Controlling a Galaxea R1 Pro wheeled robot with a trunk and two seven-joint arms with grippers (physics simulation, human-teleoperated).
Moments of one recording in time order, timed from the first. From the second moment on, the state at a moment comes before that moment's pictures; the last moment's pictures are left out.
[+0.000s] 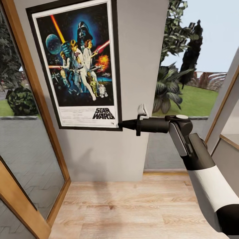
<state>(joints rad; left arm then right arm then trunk) -0.29 0.24 -0.49 -0.03 1.20 -0.25 -0.85 -0.99 -0.12 0.26 -1.44 -0.34 0.76 1.07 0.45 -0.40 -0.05</state>
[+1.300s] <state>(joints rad) -0.29 0.24 -0.50 -0.03 1.20 -0.25 -0.85 -0.94 -0.18 0.25 -1.31 -0.34 0.52 1.14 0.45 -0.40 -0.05</state>
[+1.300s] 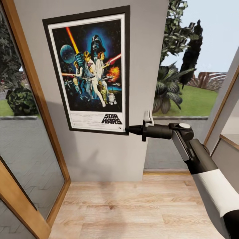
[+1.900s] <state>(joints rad) -0.29 0.24 -0.50 -0.03 1.20 -0.25 -0.85 -0.93 -0.18 0.25 -1.30 -0.34 0.52 1.14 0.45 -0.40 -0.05</state>
